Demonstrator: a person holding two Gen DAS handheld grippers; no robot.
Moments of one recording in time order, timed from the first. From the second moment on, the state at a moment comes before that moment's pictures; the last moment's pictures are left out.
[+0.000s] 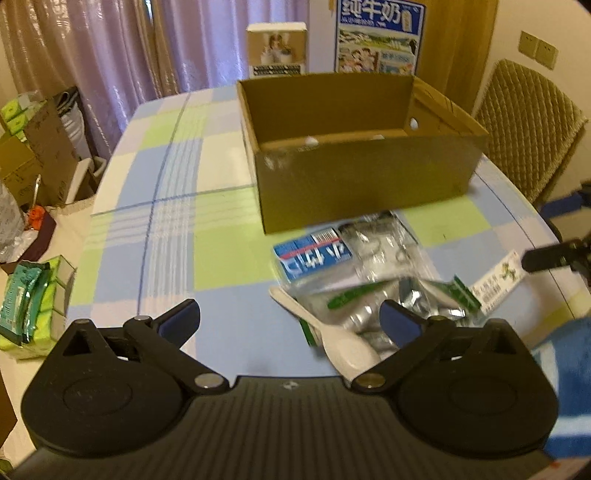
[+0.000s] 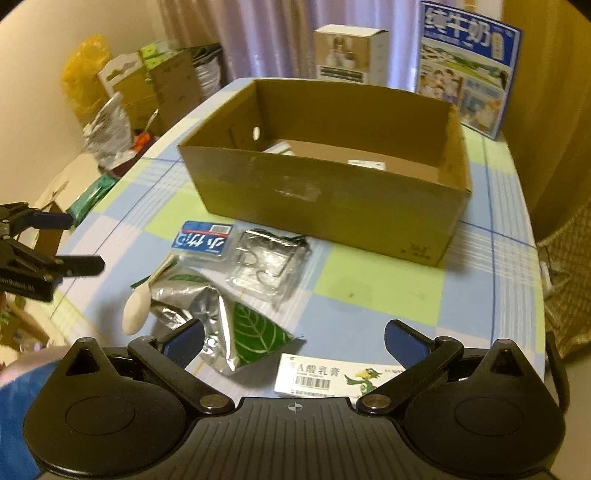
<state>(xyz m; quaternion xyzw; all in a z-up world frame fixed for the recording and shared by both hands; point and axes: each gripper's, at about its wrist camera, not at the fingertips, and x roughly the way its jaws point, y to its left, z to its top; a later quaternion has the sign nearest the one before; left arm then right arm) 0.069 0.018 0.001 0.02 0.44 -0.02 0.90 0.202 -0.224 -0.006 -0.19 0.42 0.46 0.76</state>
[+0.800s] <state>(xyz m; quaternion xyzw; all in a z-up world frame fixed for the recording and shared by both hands) 0.092 -0.002 -0.055 0.02 0.50 -0.06 0.86 0.212 -0.186 -0.044 -0.25 0.44 0.48 0.72</state>
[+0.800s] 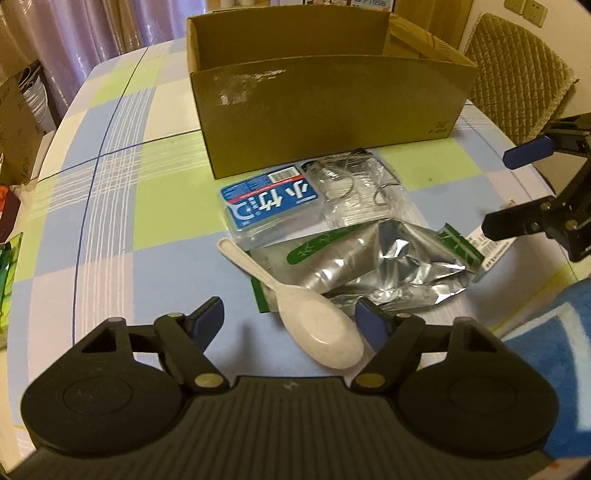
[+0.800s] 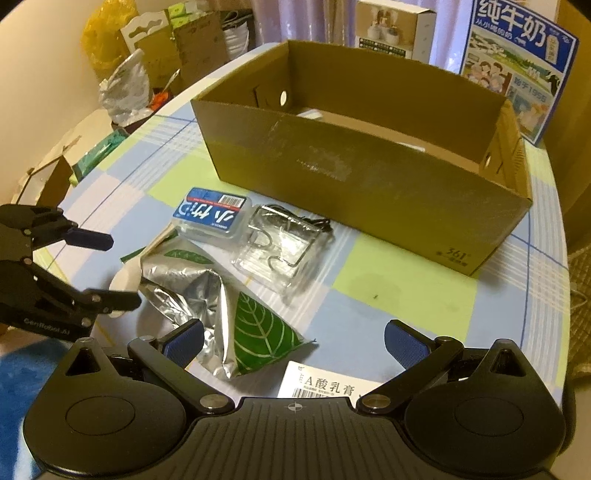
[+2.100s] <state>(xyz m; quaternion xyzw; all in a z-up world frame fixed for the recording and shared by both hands) 0.087 0.036 -0.081 -0.02 0.52 -0.03 0.86 0.198 -0.148 -0.071 -0.29 0.45 0.50 0.68</state>
